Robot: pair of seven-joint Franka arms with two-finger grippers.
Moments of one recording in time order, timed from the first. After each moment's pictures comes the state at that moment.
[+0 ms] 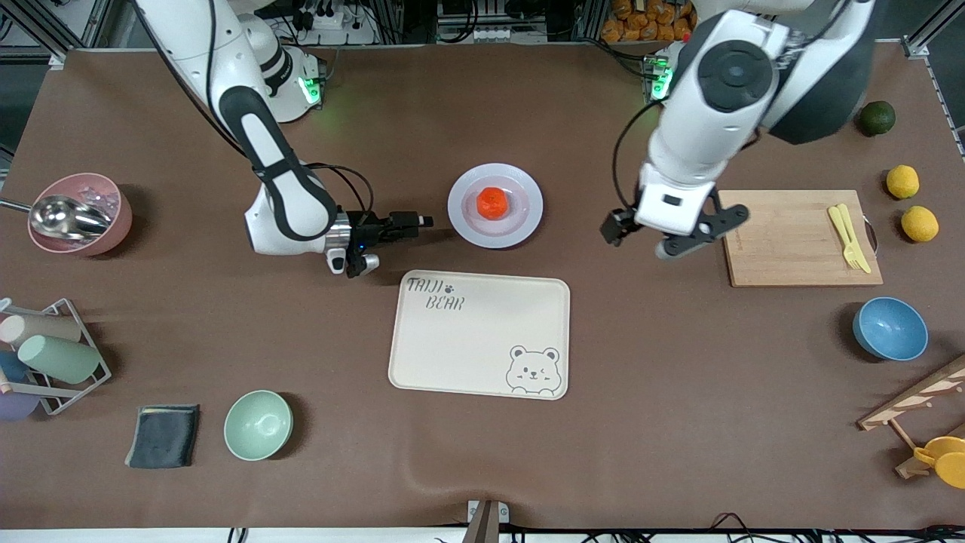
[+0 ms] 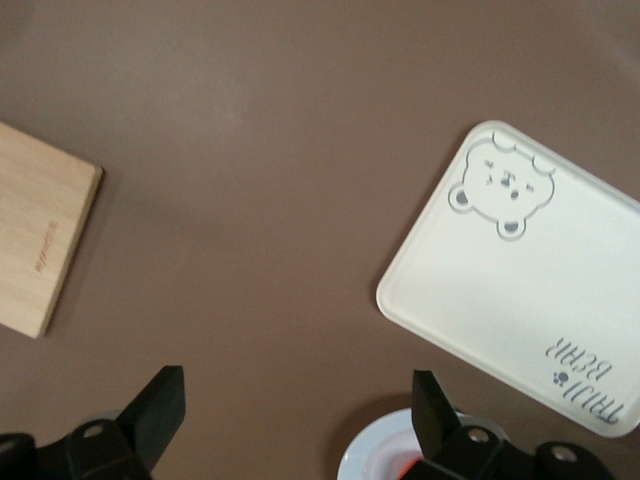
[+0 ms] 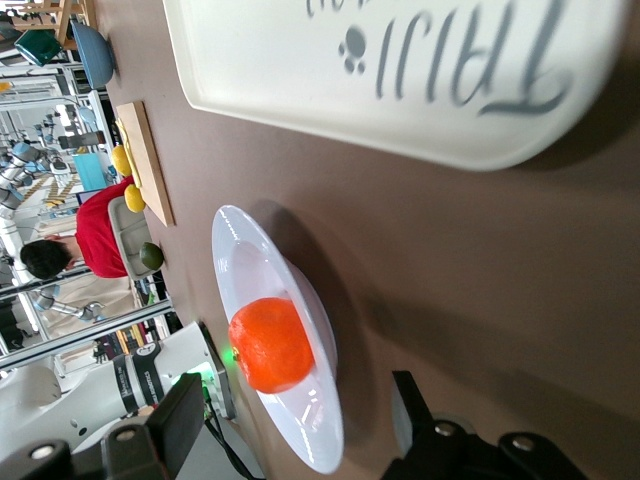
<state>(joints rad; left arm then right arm) -0.15 0.14 -0.31 -1.68 0.06 1.84 -0.90 0.42 0.47 0.02 -2.21 1.46 2.10 -0.80</state>
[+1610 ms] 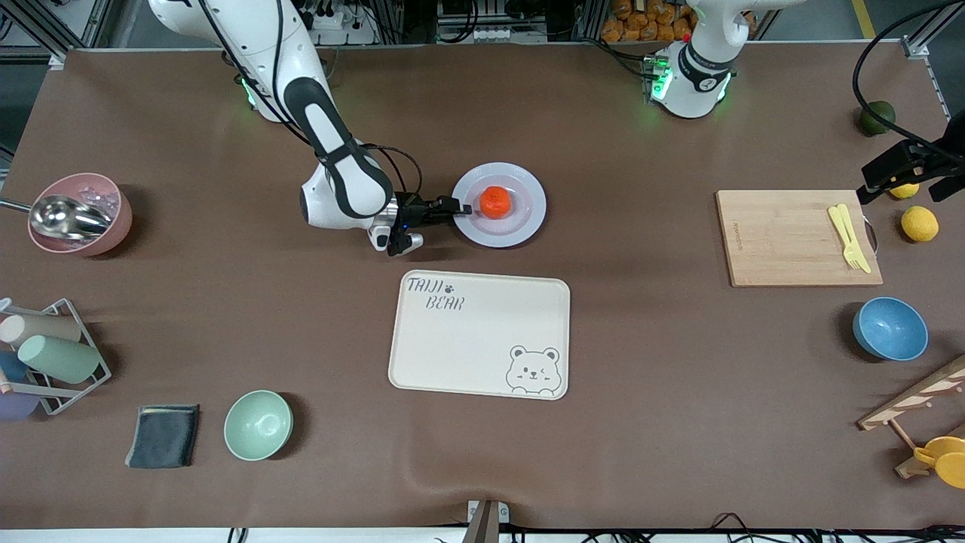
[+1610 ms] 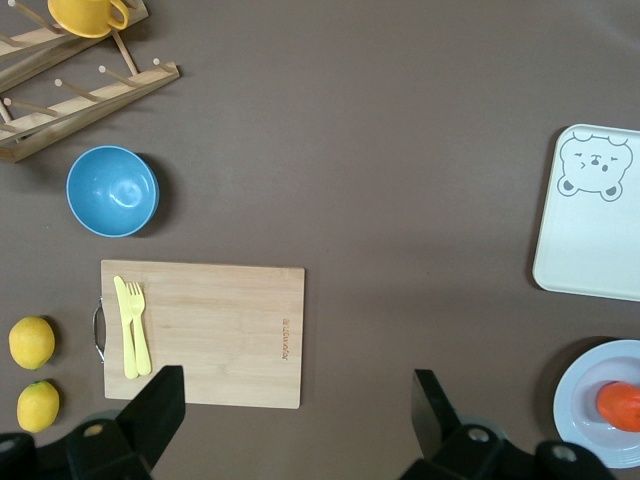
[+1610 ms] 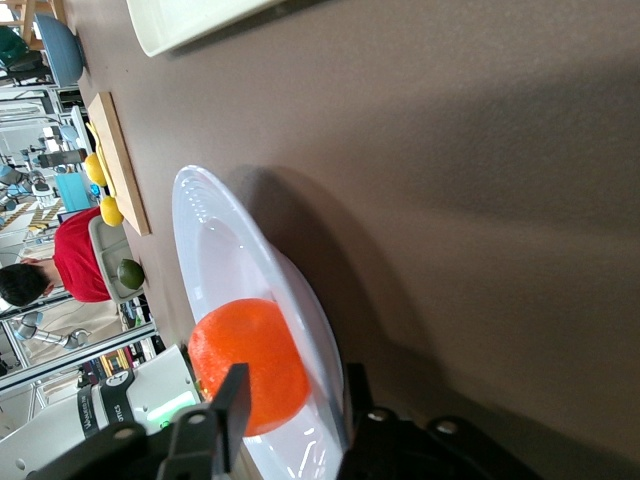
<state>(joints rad) 0.03 0.00 -0.03 -1.50 -0.01 1.55 -0.04 0.63 0.52 0.02 -2.22 1.71 2.23 -0.87</state>
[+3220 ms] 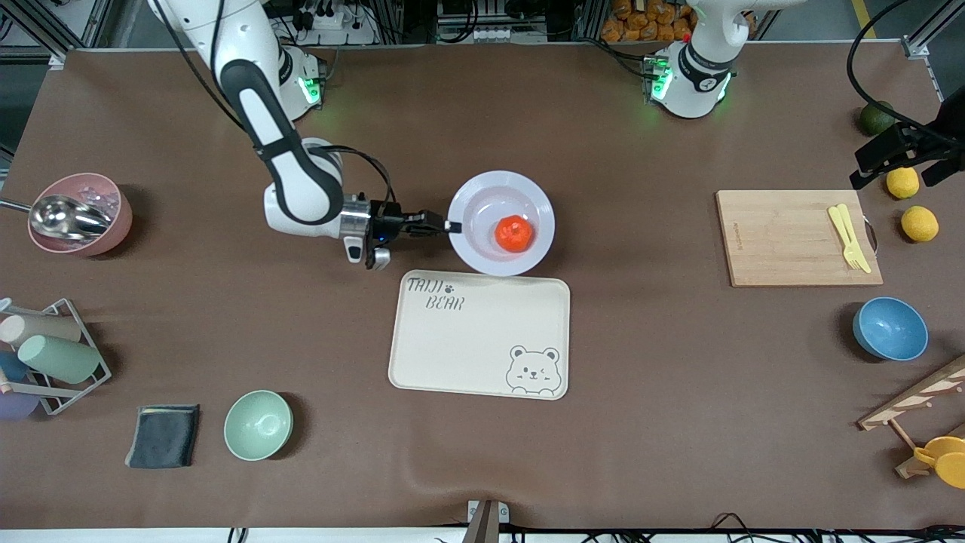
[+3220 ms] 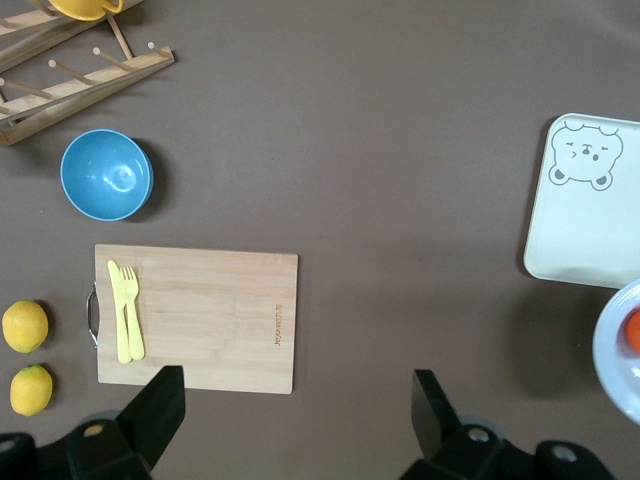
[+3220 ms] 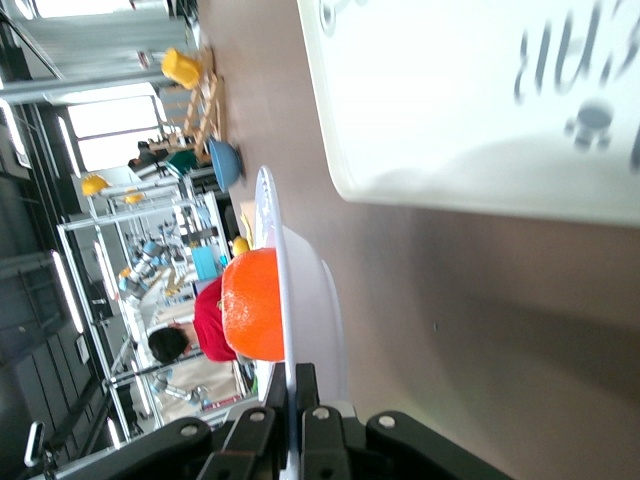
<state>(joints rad) 0.02 -0.05 -0.03 -1.54 -0.01 1.53 -0.06 0.48 0.39 0.00 -2.19 1.80 2.11 -0.80</state>
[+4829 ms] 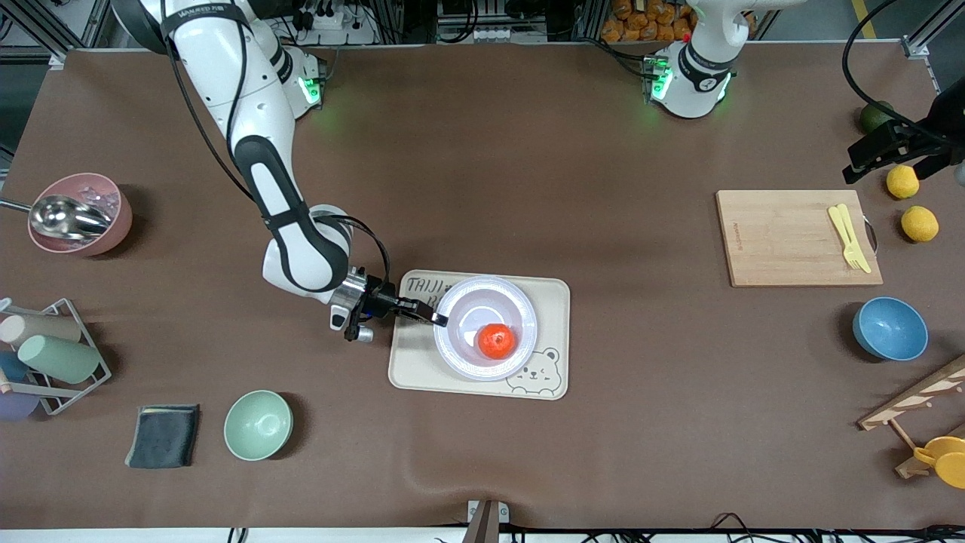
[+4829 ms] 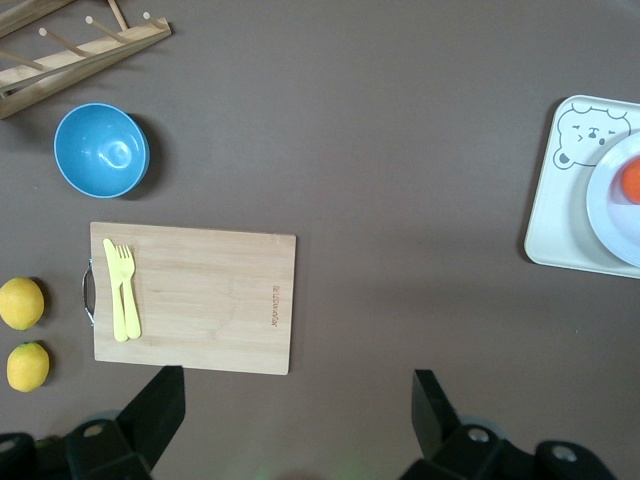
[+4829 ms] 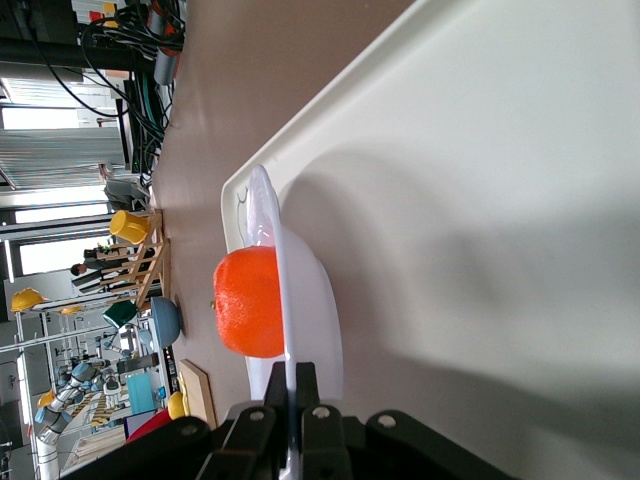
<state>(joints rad) 0.02 -0.05 -0.03 -1.54 -0.01 1.50 -0.08 0.45 0.72 0.00 -1.79 1.81 2.37 -0.78</state>
